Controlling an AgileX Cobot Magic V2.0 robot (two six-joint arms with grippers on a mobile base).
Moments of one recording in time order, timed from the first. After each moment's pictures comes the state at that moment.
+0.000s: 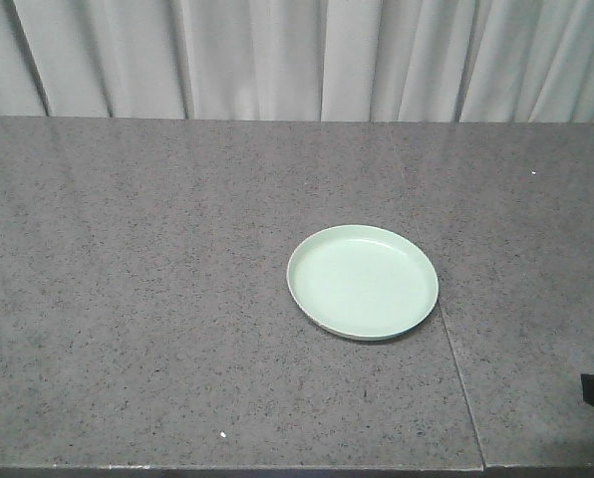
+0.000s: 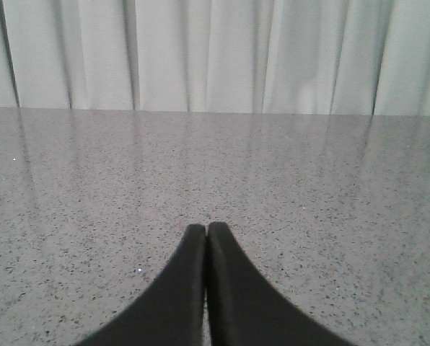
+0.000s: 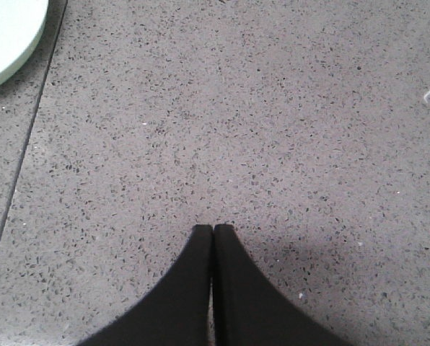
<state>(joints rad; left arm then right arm) 0.03 -0.01 0.03 0.00 0.12 -0.08 0.01 0.84 -0.56 -0.12 0.61 0.04</state>
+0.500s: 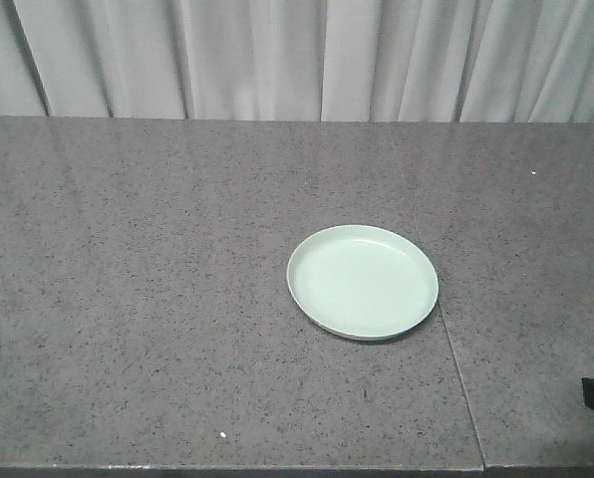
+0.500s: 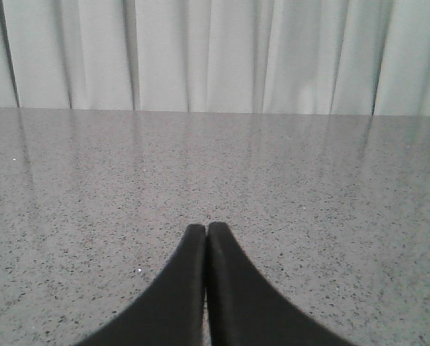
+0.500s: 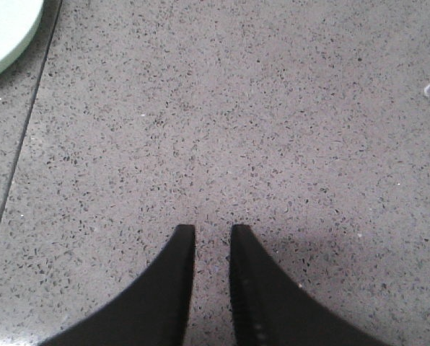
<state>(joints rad) 0.03 -0.01 0.03 0.00 0.12 -0.08 0.01 0.84 -0.56 -0.12 0.63 0.04</state>
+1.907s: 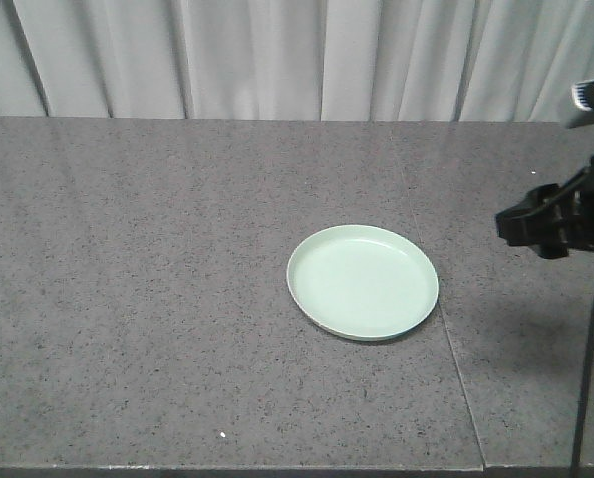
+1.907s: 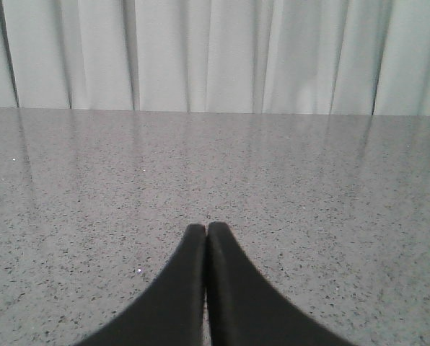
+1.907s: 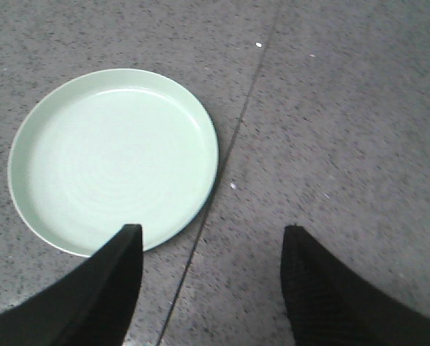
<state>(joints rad) 0.03 -0.01 0.03 0.00 0.12 -0.08 0.09 1.23 -1.09 0.30 0.76 -0.37</state>
